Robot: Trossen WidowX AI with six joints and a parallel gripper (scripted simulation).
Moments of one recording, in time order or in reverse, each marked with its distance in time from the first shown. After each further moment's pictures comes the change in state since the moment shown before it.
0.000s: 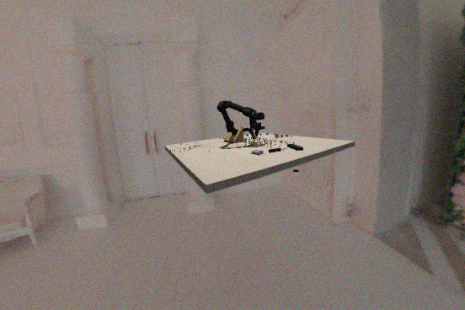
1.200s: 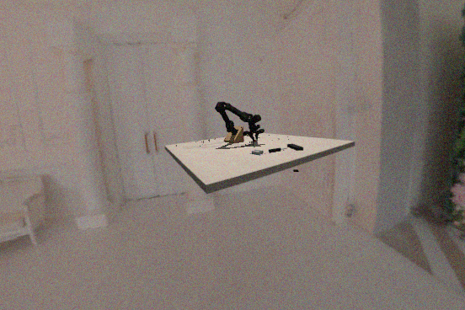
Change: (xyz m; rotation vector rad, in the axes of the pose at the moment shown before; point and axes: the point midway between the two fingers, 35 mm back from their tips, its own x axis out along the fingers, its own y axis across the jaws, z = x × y) arm 0.028 0.000 -0.003 0.002 -0.238 0.020
